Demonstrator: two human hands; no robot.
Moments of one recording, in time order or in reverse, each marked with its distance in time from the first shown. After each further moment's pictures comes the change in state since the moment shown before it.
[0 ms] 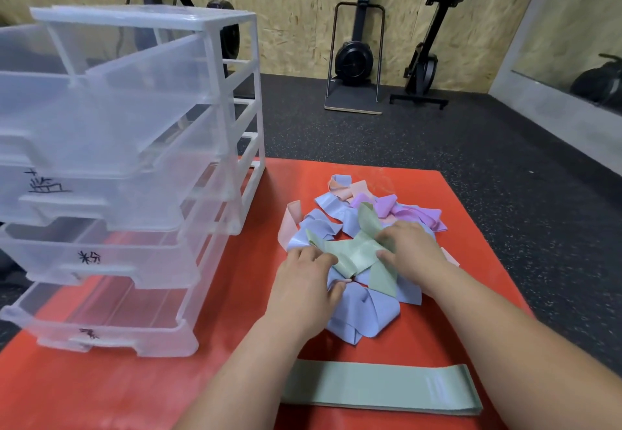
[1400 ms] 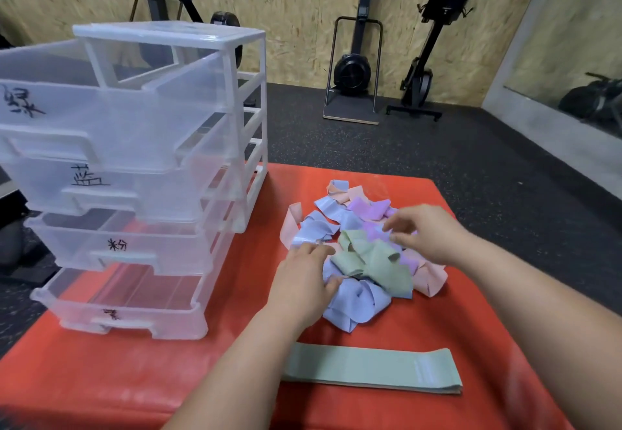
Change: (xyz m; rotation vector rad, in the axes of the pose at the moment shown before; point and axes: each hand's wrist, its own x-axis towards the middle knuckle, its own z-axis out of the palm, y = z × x) left_hand -0.011 0.009 -0.020 -0.112 -0.019 -0.060; right_hand -0.051 0.000 -0.092 0.320 0.039 -0.116
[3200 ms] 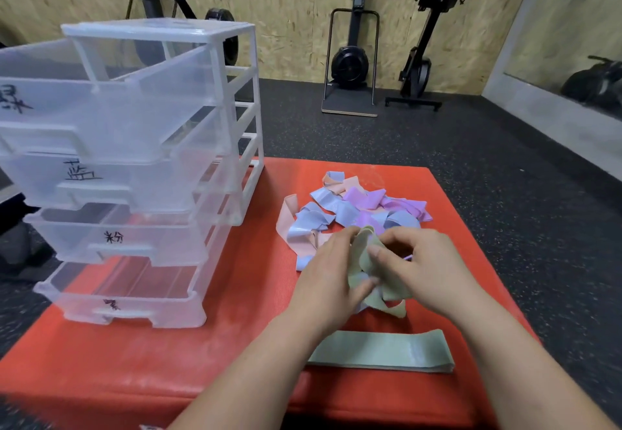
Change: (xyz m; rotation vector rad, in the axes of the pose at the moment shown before) left_hand -0.027 0.056 0.005 -0.307 0.037 0.164; right_hand -0.095 -0.047 0.028 0.325 0.239 -0.066
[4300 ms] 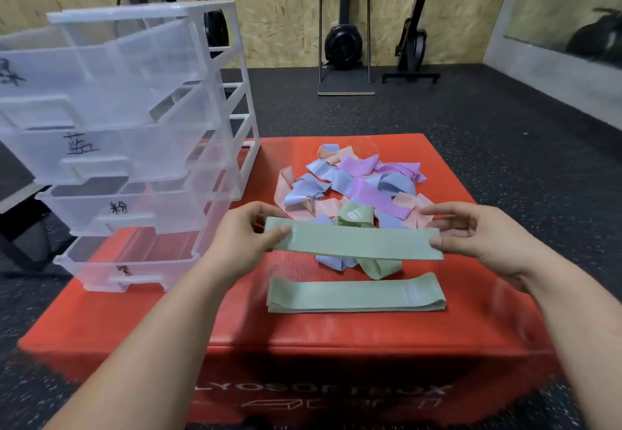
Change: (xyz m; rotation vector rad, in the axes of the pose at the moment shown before) left_hand -0.036 -0.046 -0.087 -0.268 0.093 -0.325; right_hand -0.064 0.084 -0.049 0.511 -0.108 0.293
